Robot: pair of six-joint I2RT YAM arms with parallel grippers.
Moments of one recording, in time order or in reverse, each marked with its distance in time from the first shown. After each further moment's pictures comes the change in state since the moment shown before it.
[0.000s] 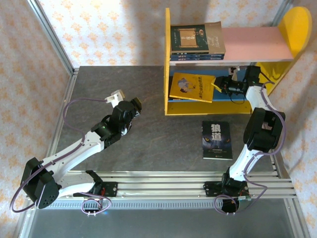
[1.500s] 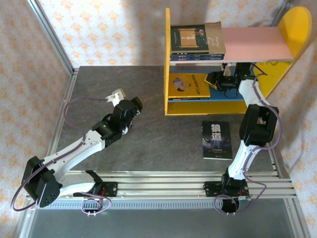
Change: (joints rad) left arm 0.000 0.018 0.019 0.000 0.004 0.000; right arm 0.097 0.061 0.132 -0.096 0.206 -0.048
